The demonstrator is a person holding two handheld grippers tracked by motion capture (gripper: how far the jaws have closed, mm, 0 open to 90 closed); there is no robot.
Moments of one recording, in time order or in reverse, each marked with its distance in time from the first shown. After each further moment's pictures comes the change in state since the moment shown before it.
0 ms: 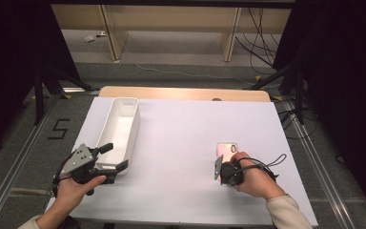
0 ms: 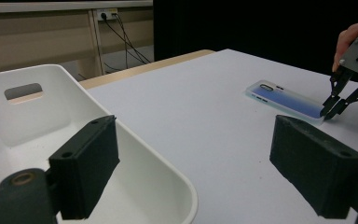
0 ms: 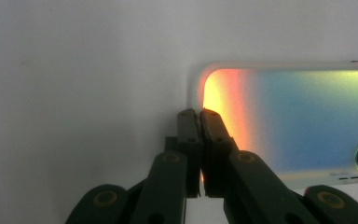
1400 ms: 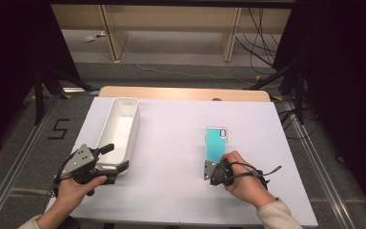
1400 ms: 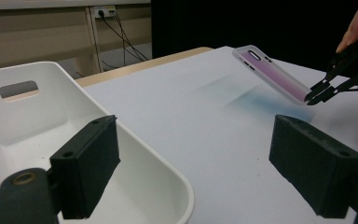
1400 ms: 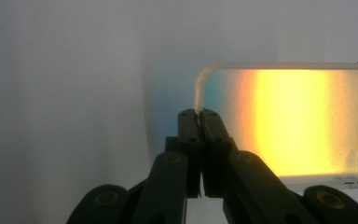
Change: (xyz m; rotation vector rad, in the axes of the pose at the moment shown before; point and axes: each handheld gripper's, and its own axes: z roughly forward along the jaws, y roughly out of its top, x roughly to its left) left arm -0.001 -0.001 0.001 0.012 -0.007 -0.001; right arm 0.017 0.029 -0.016 -0.134 -0.300 -0.036
